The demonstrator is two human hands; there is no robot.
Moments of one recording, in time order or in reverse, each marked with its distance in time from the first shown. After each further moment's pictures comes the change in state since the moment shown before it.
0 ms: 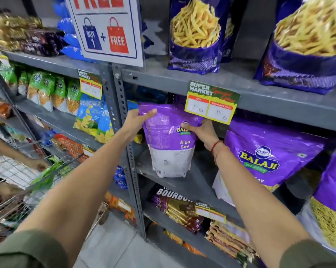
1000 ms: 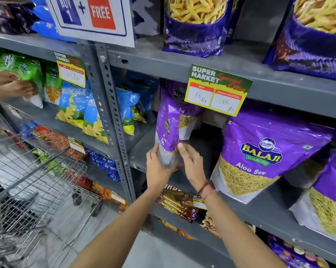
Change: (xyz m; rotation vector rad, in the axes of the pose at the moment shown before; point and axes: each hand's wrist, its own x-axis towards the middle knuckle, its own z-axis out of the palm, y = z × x) left_hand -0.100 -0.145 0.077 0.457 0.195 0.014; right_hand -0.089 0.085 0.037 -0.021 0.131 -0.096
